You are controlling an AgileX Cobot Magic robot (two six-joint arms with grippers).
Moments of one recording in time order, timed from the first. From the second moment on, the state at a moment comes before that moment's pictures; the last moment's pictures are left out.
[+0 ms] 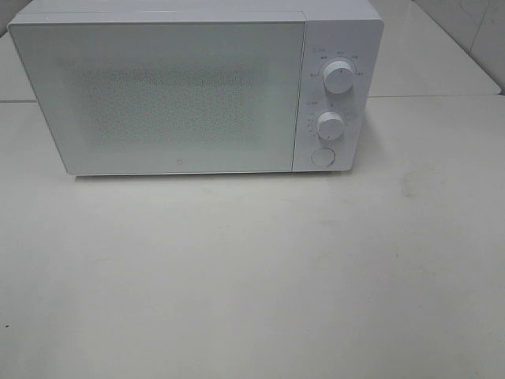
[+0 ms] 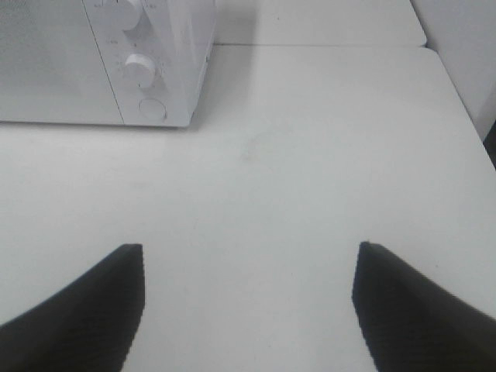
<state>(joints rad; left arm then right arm) 0.06 0.00 -0.50 -0.07 1.04 0.10 0.13 0.03 -0.54 -0.07 0.98 0.09</state>
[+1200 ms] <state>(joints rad) 0.06 0.00 -0.50 -0.07 1.04 0.10 0.13 0.72 -0.54 -0.07 0.26 0.09</state>
